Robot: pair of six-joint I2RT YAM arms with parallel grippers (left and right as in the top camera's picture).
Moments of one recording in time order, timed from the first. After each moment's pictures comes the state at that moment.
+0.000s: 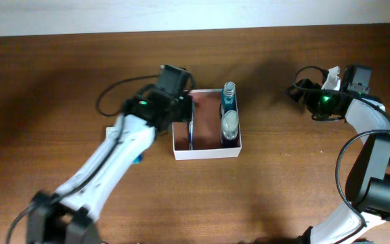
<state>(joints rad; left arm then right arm) -0.47 1.65 1.37 -0.70 -0.07 -0.35 -0.33 1.92 1.23 -0.39 -0.56 0.27</state>
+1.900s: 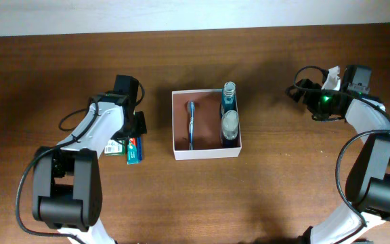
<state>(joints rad) -0.15 1.90 1.25 -0.78 -0.10 -0.31 -0.33 1.92 1.23 -0.39 -0.56 0.27</state>
